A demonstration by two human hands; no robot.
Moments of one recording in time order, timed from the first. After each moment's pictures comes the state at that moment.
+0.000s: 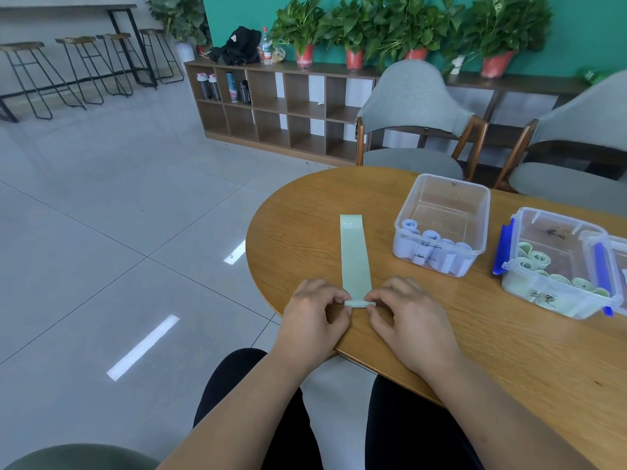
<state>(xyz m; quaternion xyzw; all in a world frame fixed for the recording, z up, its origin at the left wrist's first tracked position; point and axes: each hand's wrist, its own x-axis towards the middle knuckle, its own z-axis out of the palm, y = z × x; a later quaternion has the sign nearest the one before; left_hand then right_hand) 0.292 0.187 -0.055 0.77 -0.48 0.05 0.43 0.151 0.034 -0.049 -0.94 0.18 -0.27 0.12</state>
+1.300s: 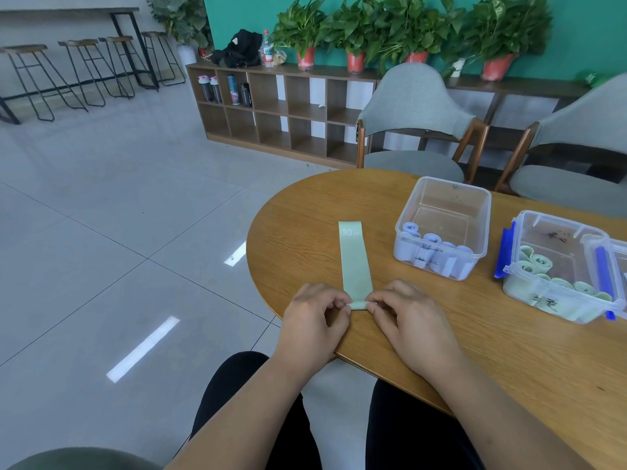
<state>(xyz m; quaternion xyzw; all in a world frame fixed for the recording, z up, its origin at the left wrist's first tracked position) 0.290 0.187 -0.057 0.76 -0.47 0.06 0.44 0.152 0.029 -0.049 -0.93 0.17 -0.27 0.18</state>
